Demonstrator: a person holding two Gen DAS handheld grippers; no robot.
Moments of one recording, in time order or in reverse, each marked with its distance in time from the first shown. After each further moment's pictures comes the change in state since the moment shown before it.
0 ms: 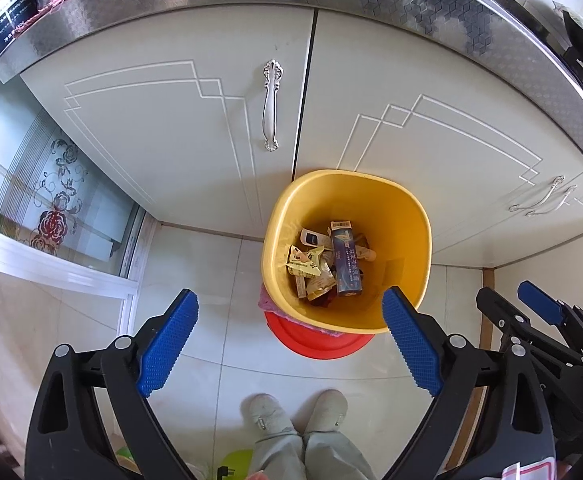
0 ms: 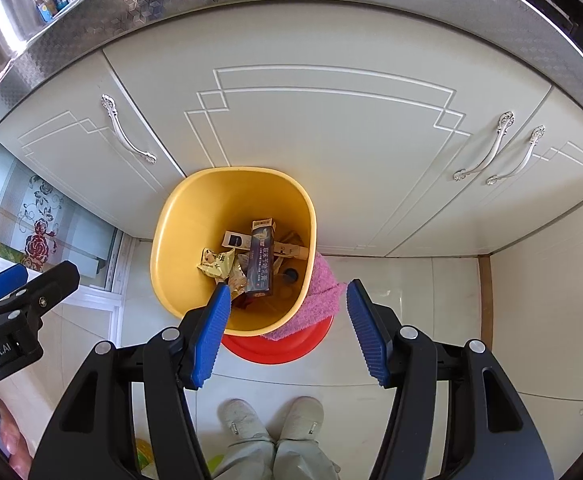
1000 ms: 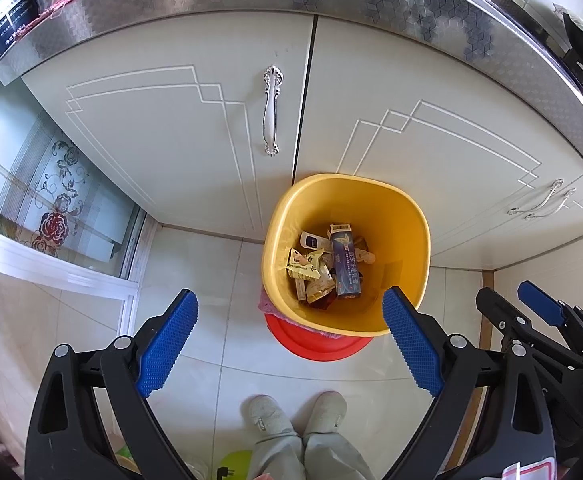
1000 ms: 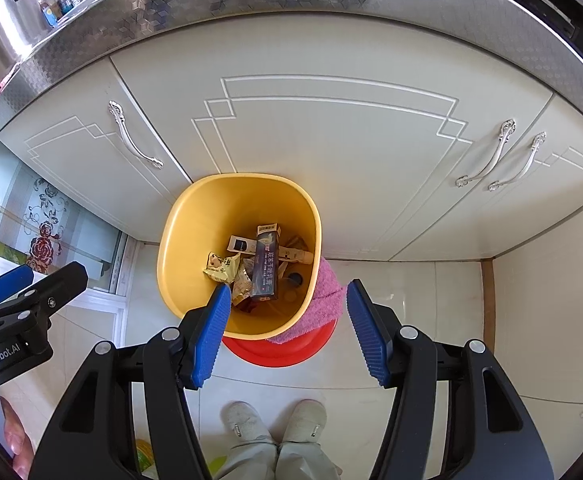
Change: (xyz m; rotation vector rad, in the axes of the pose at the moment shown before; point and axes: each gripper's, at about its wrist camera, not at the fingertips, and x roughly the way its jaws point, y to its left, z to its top) left arm -0.003 0.002 0.004 0.004 -0.006 0.001; right arm -0.008 0.001 0.004 -0.004 -0.014 0.016
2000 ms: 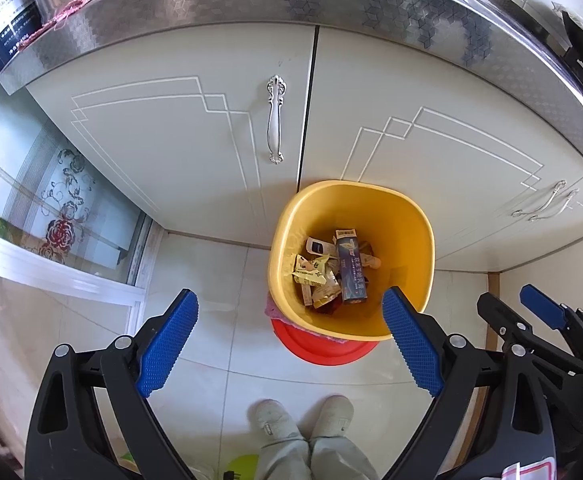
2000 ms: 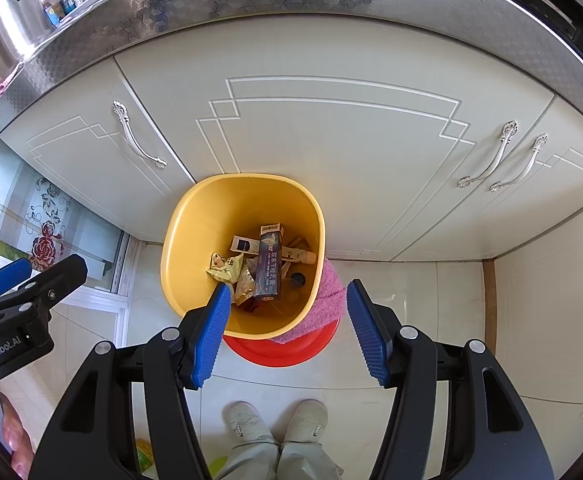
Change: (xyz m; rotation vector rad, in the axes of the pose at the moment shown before) left arm -0.005 -0.002 0.003 0.014 -0.021 0.027; right arm -0.001 0.001 -0.001 0.000 -0.003 0.006
